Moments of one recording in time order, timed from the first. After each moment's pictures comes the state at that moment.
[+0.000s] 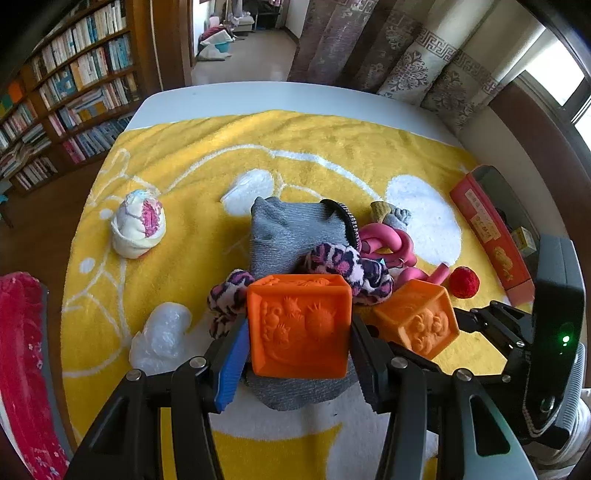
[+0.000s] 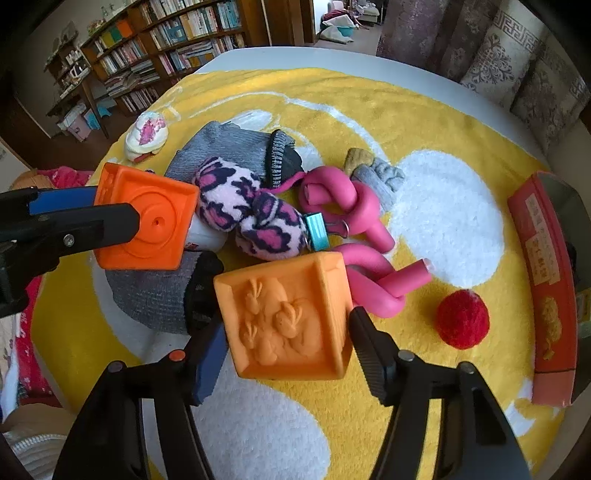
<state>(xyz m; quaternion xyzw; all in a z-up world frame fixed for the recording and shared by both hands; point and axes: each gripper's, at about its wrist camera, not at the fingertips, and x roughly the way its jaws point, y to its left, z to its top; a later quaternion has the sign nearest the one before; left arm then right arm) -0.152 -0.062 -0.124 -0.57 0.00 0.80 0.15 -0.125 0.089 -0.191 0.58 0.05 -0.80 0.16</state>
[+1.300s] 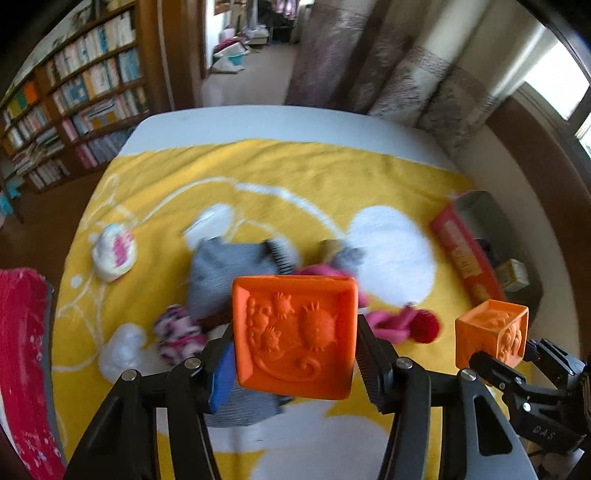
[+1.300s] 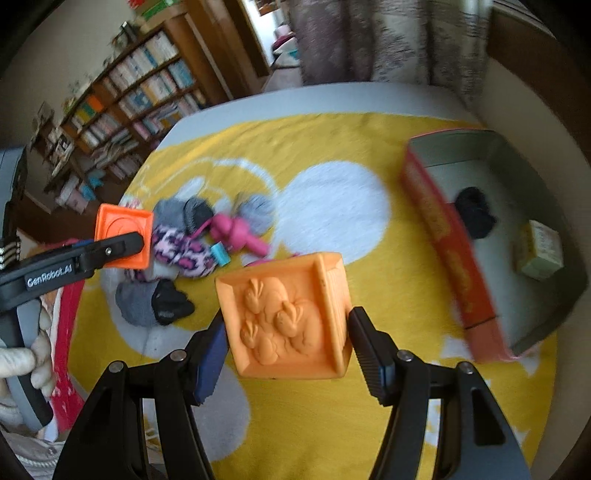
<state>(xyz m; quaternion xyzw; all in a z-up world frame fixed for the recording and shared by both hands) -0.158 0.014 -0.091 -0.55 -0.01 0.82 0.13 -0.106 0.232 -0.124 0.54 -0.08 -0.83 0.11</state>
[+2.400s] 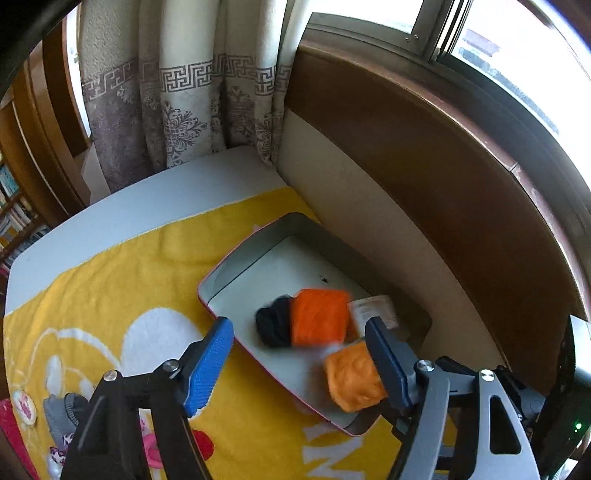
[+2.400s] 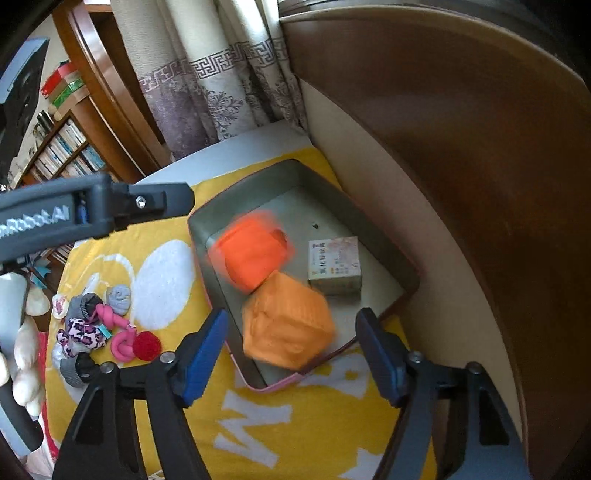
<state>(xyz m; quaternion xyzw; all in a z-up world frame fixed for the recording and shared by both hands) -0.179 0.300 -0.040 -0.50 0.09 0.80 0.31 -0.093 0.411 -0.106 0.49 -0.13 -0.86 -0.04</state>
